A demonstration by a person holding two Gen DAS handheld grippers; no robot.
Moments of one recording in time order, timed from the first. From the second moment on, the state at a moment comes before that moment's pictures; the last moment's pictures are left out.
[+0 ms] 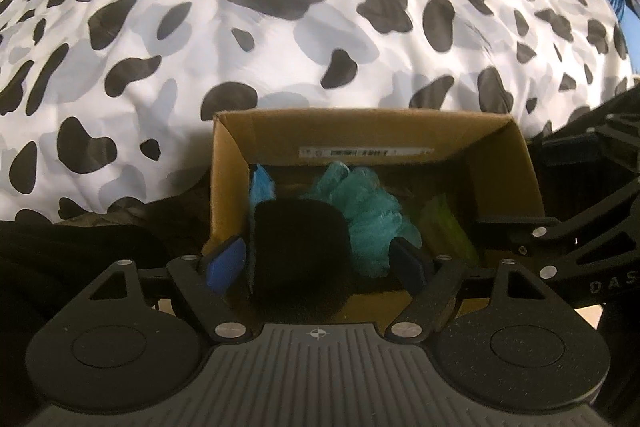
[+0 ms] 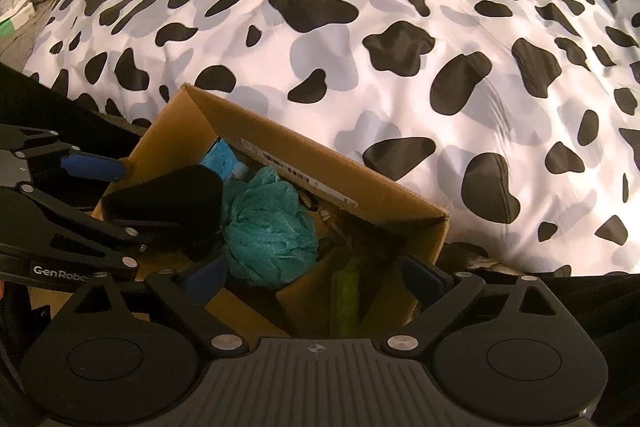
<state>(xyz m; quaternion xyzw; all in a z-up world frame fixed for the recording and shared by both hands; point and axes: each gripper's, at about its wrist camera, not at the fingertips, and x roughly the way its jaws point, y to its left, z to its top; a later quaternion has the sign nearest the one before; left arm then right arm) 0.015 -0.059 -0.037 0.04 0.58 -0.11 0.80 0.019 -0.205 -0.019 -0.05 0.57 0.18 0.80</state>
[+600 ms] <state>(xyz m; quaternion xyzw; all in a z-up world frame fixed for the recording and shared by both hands) 0.021 -0.048 -0.011 0.01 0.50 -0.09 0.86 0.037 -0.238 -0.001 0.01 0.52 0.10 0.85</state>
